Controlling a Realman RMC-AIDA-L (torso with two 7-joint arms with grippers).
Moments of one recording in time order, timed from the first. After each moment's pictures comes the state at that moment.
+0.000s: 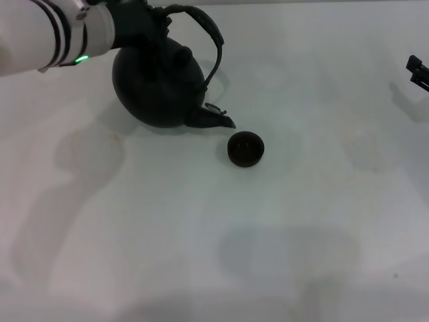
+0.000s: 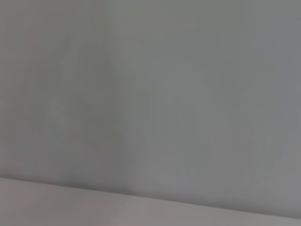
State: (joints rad) left arm -0.44 -2.08 1.68 1.31 2.52 0.66 -2.27; right arm 0.39 2.01 -0.42 -0.26 1.59 1.12 -2.35
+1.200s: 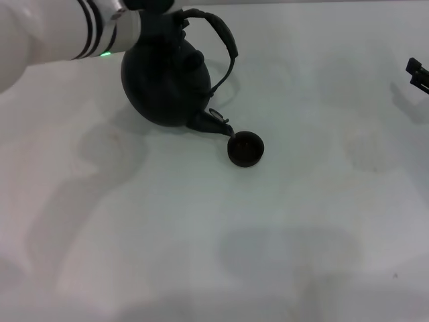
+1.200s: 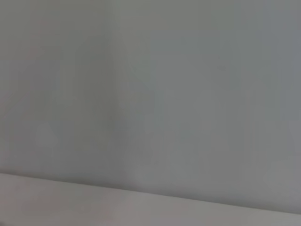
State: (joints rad) left arm -0.52 -2.08 1.76 1.32 2.68 0.71 -2.32; right arm 0.39 2.01 -0.43 -0.26 1.59 1.11 -2.35
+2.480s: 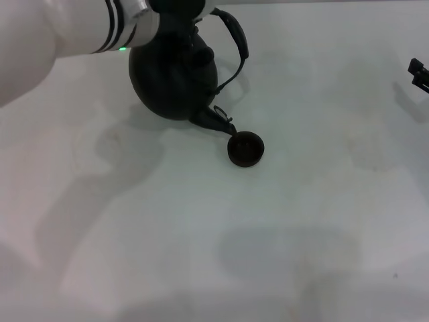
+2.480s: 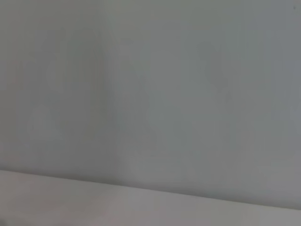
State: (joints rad) left arm -0.55 -2.08 1.81 1.35 2.78 0.73 -2.35; right arm 0.40 2.01 -0.43 -0.26 1.59 1.09 -2.35
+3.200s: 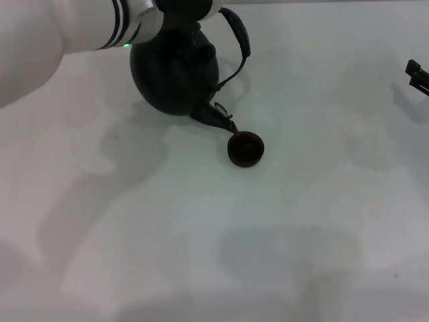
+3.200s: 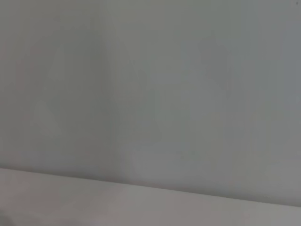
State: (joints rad) left arm -0.57 -2.08 1.83 1.35 2.81 0.73 -2.35; right arm 0.40 2.01 -0.43 -0.25 1.59 1.08 -2.36
